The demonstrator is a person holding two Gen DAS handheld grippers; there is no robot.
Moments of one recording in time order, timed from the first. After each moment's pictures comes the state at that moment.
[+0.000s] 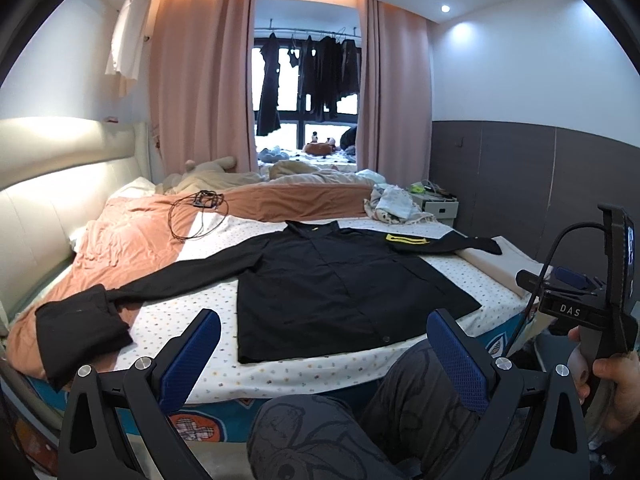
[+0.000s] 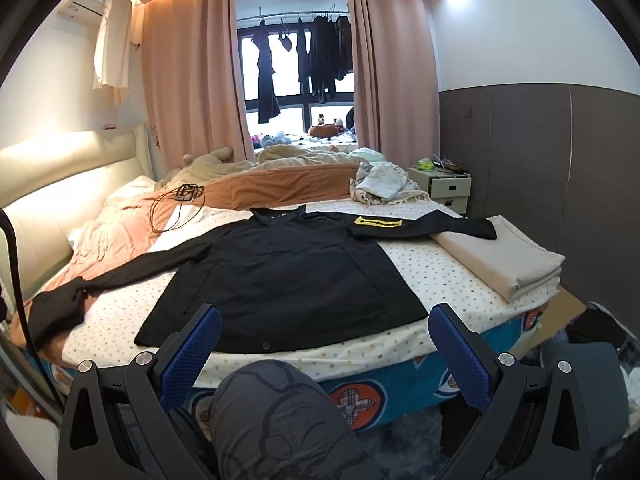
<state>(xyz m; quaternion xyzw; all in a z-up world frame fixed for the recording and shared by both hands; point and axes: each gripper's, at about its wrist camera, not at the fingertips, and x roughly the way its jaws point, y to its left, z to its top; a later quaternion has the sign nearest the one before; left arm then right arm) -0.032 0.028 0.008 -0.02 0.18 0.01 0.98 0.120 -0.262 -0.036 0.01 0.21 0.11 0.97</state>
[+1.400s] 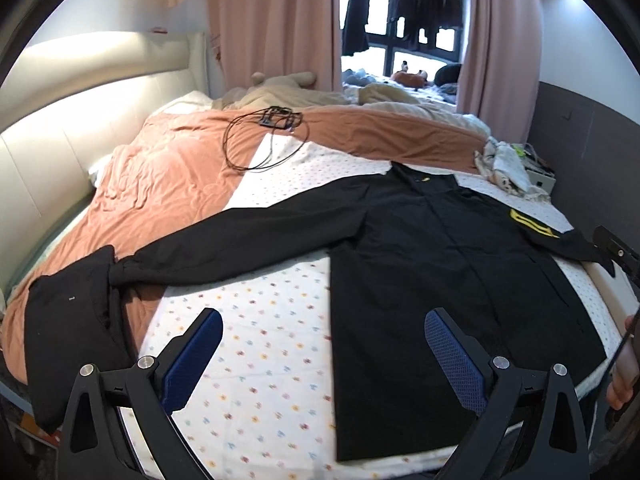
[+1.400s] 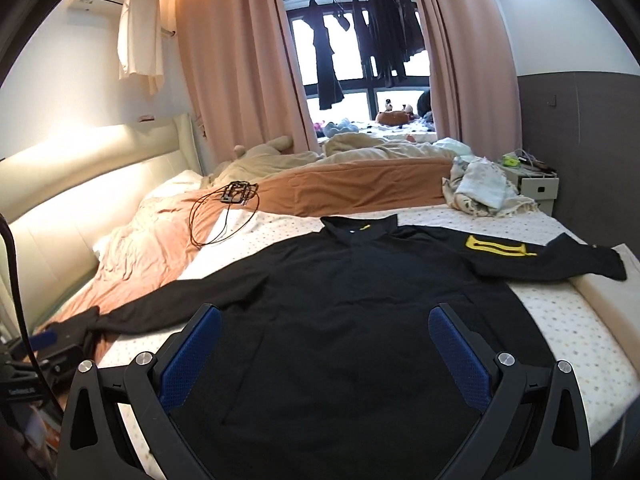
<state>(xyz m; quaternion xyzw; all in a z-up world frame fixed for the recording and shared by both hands) 0.227 0.205 -0.052 -0.08 0.32 0.14 0.93 0.359 -0.089 -0.056 0.03 0.22 0.23 0.95</state>
